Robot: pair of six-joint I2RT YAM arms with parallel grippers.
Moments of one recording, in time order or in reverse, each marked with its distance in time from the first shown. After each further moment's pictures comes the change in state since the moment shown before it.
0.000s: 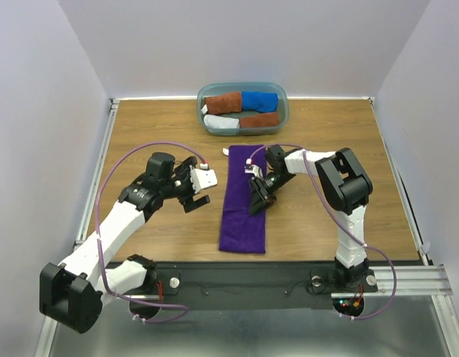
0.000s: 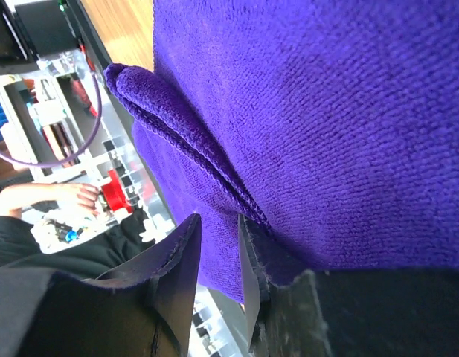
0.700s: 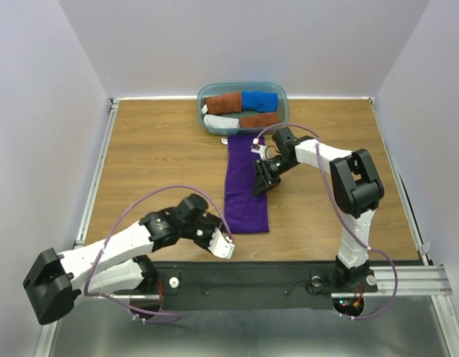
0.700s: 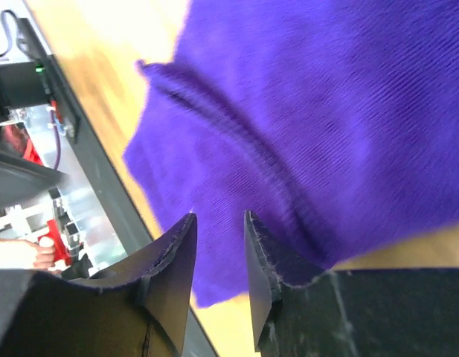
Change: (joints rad) left arm -0.442 -0.125 -0.262 0.001 -0.060 0.305; right arm -0.071 -0.032 0.130 0.005 0.079 -0.035
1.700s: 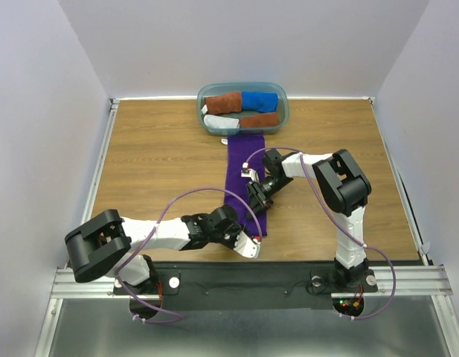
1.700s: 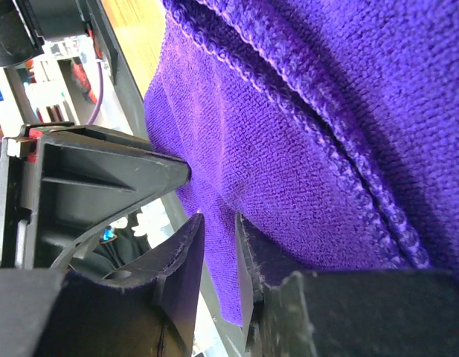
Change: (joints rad) left arm -0.260 0.459 -0.008 0.443 -0.310 -0.135; right arm 0.110 0.039 -0.139 0.003 -0.126 -0.006
